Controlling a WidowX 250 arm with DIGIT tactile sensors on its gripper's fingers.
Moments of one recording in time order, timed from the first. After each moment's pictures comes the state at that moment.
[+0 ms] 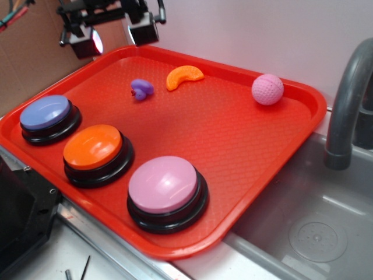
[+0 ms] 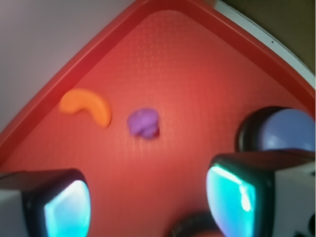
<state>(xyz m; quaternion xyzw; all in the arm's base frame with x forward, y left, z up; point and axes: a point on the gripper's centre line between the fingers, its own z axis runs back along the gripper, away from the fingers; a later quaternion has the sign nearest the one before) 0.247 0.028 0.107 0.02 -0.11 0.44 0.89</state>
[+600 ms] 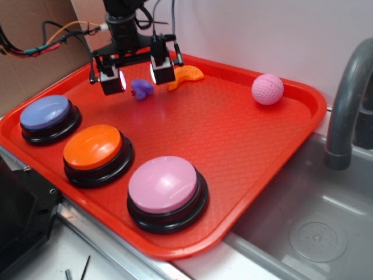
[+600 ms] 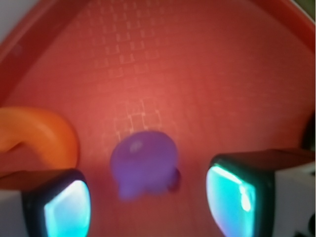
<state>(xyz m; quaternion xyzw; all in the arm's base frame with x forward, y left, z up) 0.270 0.050 0.034 0.04 -0.06 0.48 0.88</state>
